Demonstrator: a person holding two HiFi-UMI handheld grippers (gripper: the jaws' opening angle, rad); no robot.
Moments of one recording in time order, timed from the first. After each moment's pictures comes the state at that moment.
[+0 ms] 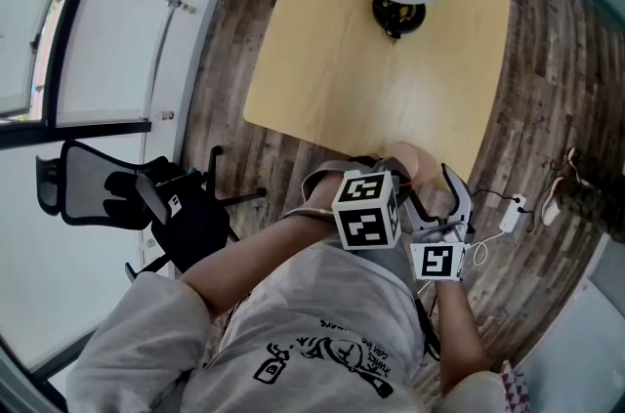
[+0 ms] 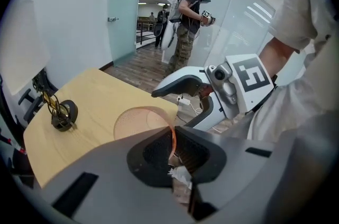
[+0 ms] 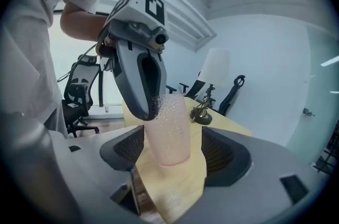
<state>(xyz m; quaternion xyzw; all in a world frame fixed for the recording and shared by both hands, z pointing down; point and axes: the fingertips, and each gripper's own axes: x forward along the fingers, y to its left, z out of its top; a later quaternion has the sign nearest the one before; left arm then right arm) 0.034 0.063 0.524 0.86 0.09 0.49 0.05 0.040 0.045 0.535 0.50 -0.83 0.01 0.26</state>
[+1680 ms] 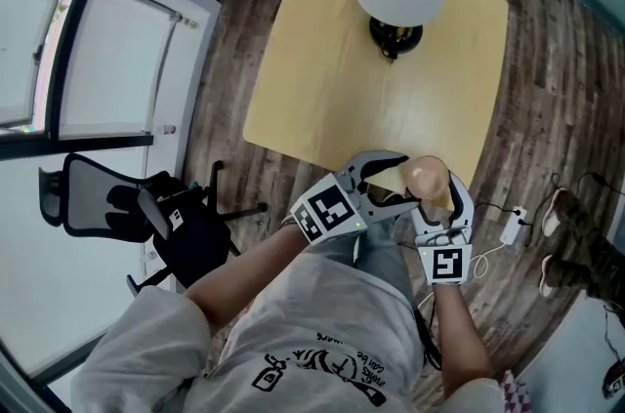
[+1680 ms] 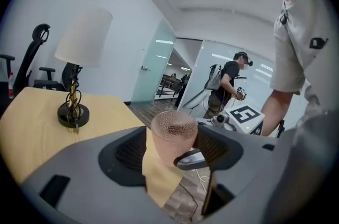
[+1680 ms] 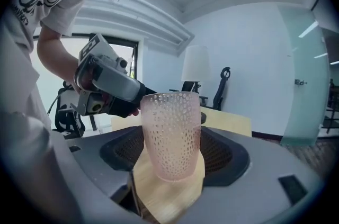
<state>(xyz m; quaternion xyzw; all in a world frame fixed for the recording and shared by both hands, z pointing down) 0.048 0.003 0.490 0.97 -0.03 0.17 0.18 0.063 0.010 0.531 0.55 -0.82 0.08 0.12</state>
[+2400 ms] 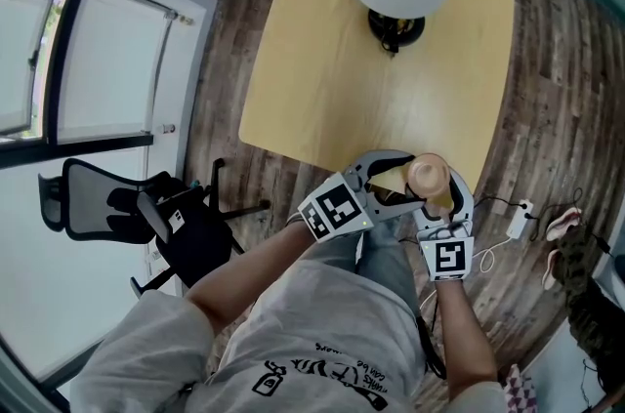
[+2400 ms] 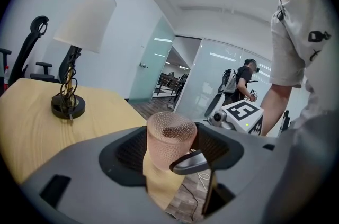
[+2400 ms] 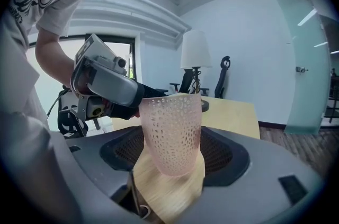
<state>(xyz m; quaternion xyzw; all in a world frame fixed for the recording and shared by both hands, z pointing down) 0.055 0.003 0.526 0.97 -0.02 0.17 0.18 0.058 0.005 0.574 0.54 -0.82 0.12 0.14</state>
